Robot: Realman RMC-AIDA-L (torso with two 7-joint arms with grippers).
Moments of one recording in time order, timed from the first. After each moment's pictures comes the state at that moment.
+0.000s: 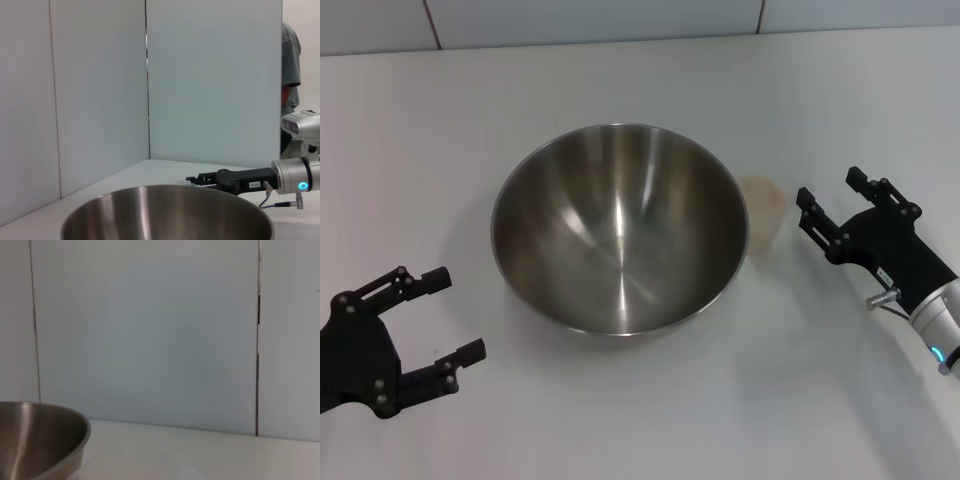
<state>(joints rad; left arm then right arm) -0.25 -2.01 0.61 0.44 1.87 1.80 -0.74 0.36 2.08 0.25 0.20 -1.97 -1.17 0.13</state>
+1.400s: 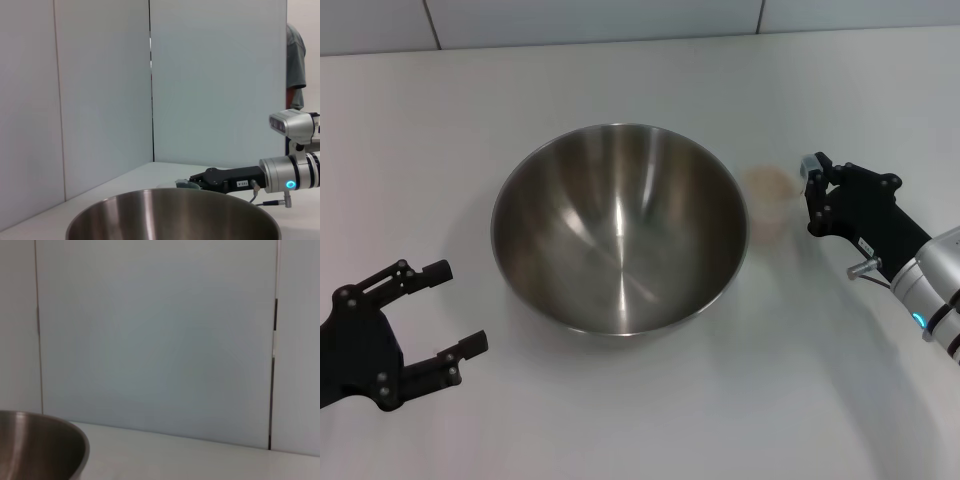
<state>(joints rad) -0.26 -2.01 0.60 0.44 1.87 1.79 -0.74 0.43 2.08 0.28 0.19 -1.98 -1.11 0.13</state>
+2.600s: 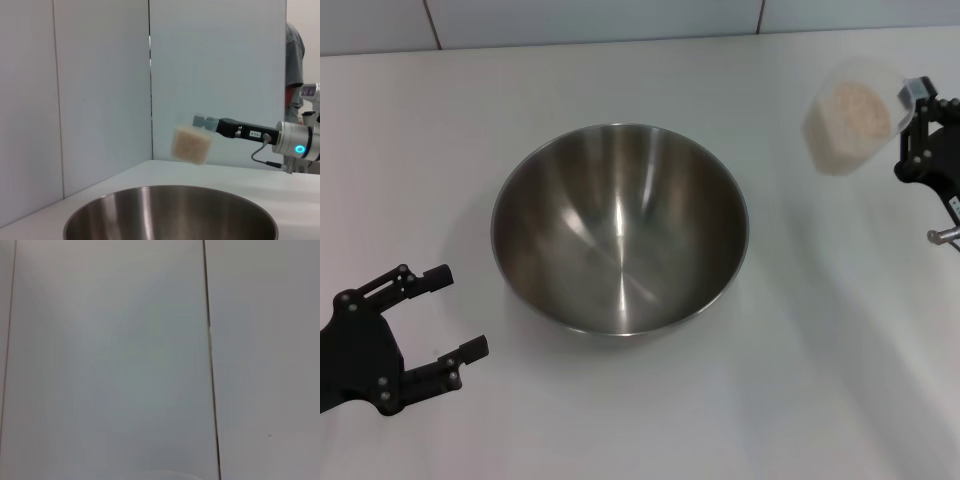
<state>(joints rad) -0.26 -2.01 0.60 0.44 1.87 1.79 -0.74 0.36 2.08 0.38 0.14 -1.97 -1.50 0.19</state>
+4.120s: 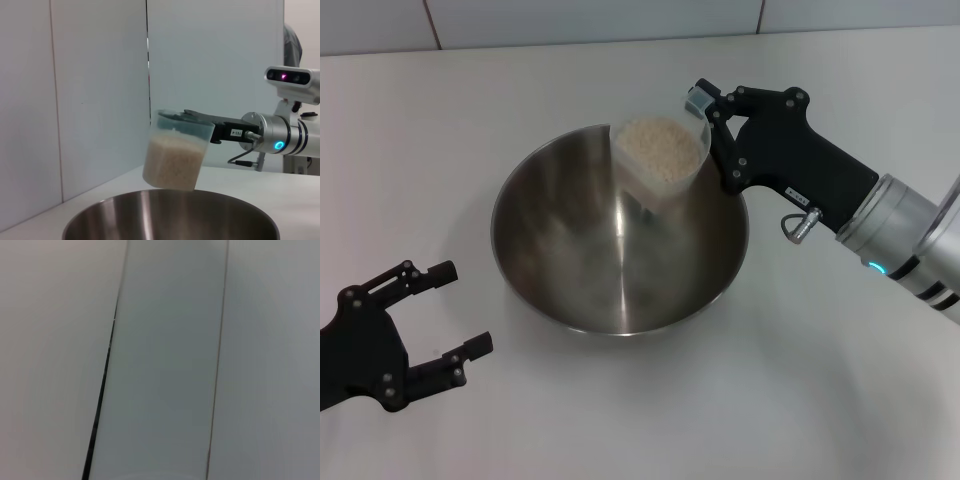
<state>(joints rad) -0.26 -2.02 0.60 0.44 1.87 1.79 -0.73 0.60 2.08 0.37 0.11 -2.39 -1.47 0.23</state>
